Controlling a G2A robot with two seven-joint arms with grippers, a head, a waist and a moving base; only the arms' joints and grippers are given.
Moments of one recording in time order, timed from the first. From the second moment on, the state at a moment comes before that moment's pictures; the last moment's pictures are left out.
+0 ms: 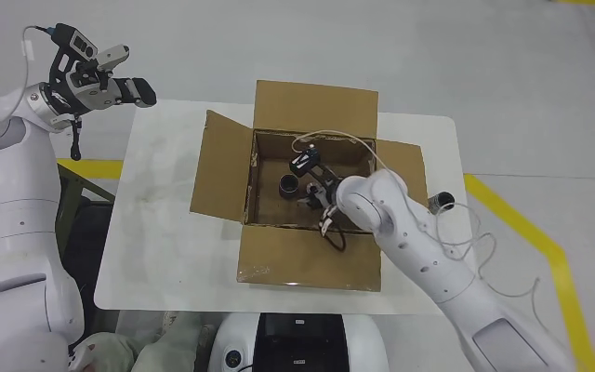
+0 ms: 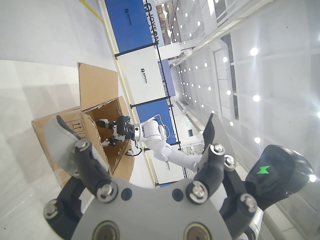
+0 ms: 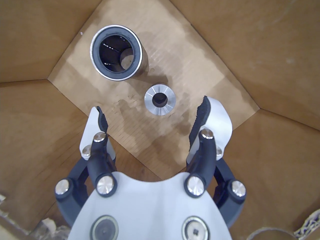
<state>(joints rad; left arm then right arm) 0.72 -0.92 -1.66 -1.06 -0.47 -0.09 -1.42 -0.85 -1.36 0.78 -1.48 -1.03 -0.05 1.08</state>
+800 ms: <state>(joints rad) 0.72 -0.92 -1.66 -1.06 -0.47 -0.09 -1.42 -0.77 -1.41 0.74 -1.28 -0.97 -0.06 1.04</state>
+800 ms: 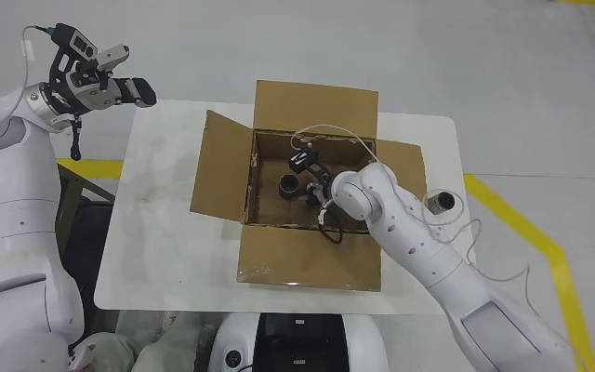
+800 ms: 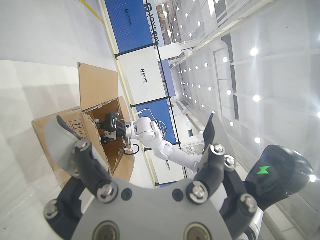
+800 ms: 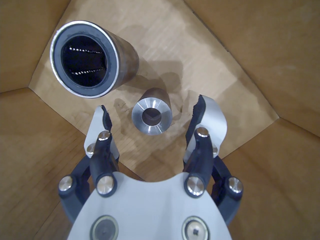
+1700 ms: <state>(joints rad) 0.72 -0.92 -1.66 -1.06 -0.47 -0.09 -1.42 -0.92 -1.36 0.89 -1.60 -1.06 -0.09 1.12</state>
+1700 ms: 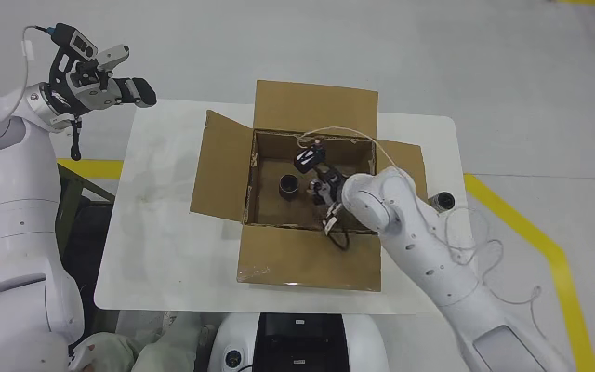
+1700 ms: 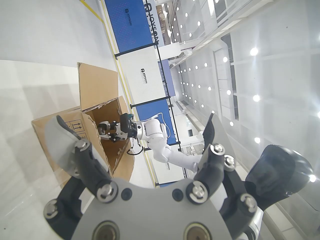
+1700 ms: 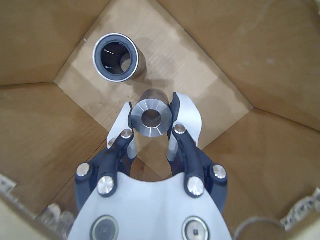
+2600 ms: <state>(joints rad) 0.72 -0.92 -1.66 -1.06 -0.47 -0.09 -1.42 -1.17 -1.30 1.15 -2.09 -1.09 -0.01 1.29</state>
